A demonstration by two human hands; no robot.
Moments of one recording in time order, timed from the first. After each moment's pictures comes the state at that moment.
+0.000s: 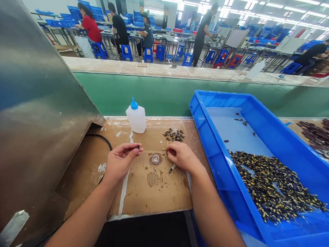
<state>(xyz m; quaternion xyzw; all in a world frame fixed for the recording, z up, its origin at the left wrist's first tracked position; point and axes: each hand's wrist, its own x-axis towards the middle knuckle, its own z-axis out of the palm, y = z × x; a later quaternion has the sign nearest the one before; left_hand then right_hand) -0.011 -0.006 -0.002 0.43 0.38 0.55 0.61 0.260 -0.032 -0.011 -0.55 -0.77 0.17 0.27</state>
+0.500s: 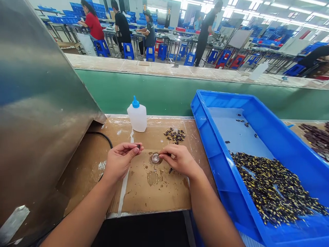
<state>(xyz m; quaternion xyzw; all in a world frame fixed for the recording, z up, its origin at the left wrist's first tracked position) -0.010 -0.004 -0.004 0.39 0.37 0.55 0.64 0.242 -0.043 0.007 -0.43 -0.80 0.18 0.37</state>
